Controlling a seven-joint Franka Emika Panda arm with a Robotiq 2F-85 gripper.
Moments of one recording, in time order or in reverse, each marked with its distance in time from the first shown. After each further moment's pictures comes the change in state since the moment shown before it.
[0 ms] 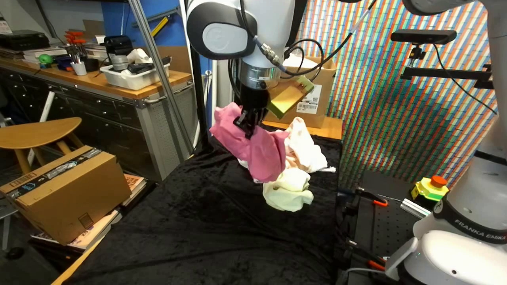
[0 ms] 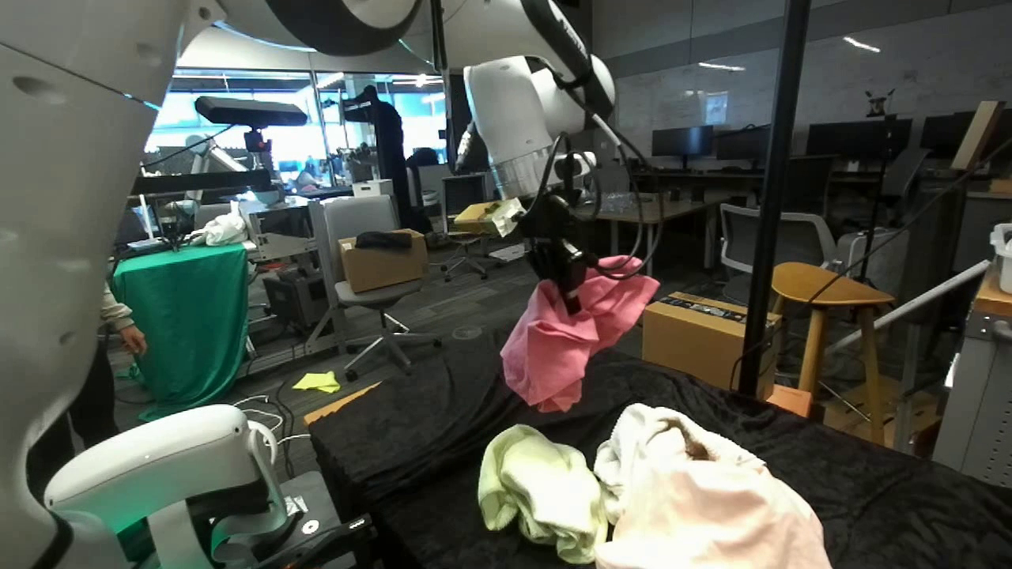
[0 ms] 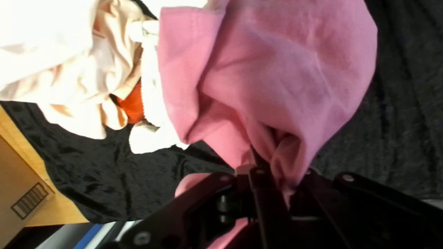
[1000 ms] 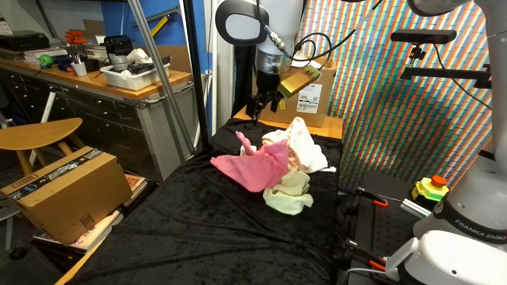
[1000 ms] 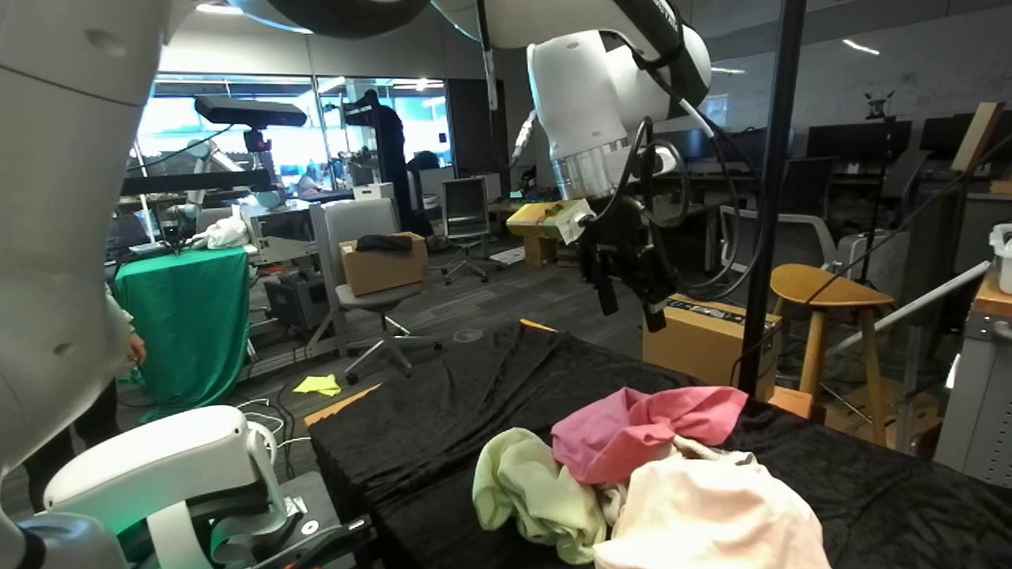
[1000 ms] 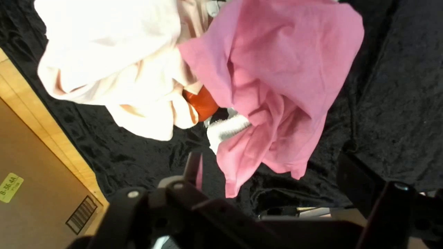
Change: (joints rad) arm -0.248 0.009 0.070 0.002 0.000 0.000 -0.110
